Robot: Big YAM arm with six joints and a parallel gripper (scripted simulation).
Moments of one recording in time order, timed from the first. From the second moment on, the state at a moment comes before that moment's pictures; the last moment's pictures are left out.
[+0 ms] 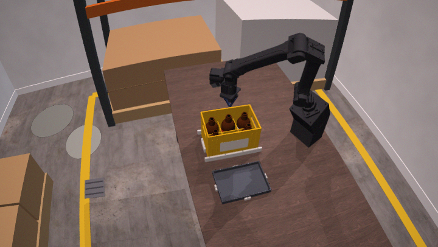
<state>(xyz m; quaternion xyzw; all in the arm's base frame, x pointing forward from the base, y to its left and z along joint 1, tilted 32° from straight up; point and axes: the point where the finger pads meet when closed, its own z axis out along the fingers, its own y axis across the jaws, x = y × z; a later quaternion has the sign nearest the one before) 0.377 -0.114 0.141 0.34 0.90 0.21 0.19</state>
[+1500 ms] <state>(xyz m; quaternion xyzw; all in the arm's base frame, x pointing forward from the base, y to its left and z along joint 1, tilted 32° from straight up) 0.371 -0.029 0.168 0.34 0.90 0.21 0.20</state>
